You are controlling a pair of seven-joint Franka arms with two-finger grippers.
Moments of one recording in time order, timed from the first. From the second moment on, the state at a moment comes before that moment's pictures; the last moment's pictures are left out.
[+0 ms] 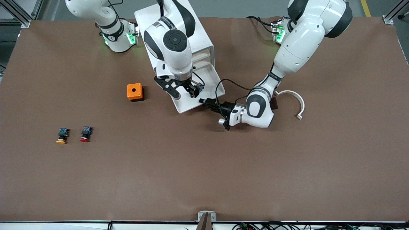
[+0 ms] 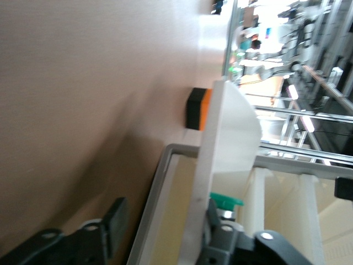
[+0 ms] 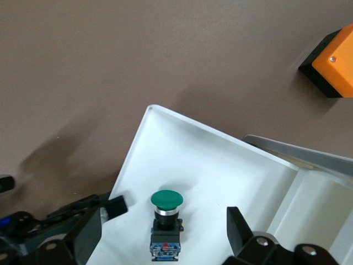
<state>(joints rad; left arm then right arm) -0.35 0.88 -0.23 -1.70 -1.38 1.98 0.79 0.96 0.31 -0.20 -1.80 0.08 2.04 1.45</state>
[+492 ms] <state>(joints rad) -0.27 0.82 -0.22 -1.59 -0.96 1.99 0.33 1.03 0.40 -0.20 -1.80 0.09 2.15 1.45</state>
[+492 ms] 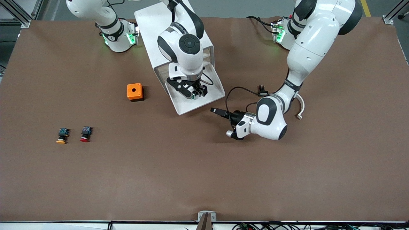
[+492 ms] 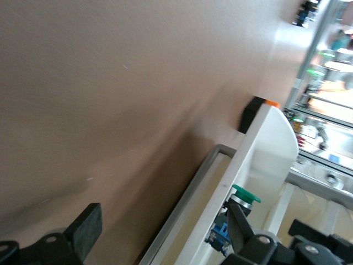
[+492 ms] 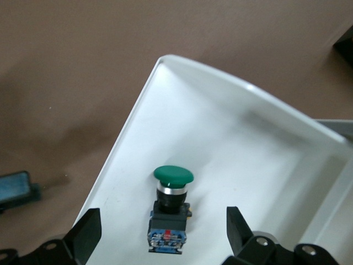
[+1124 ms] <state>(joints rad) -0.29 0.67 -0.24 -1.49 -0.31 1.98 -0.18 1.03 0.44 -0.21 -1.80 0.16 2.15 1.33</state>
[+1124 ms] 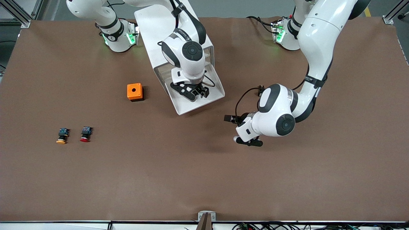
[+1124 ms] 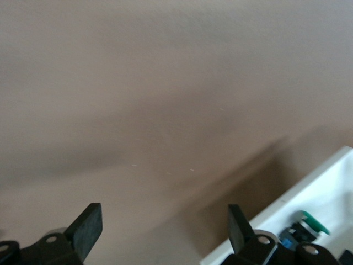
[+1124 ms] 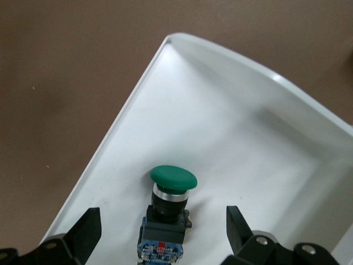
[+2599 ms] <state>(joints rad) -0.39 0.70 -0.23 -1.48 -0.02 1.97 -0.90 1.02 0.48 -0.21 -1.77 0.24 2.15 1.23</state>
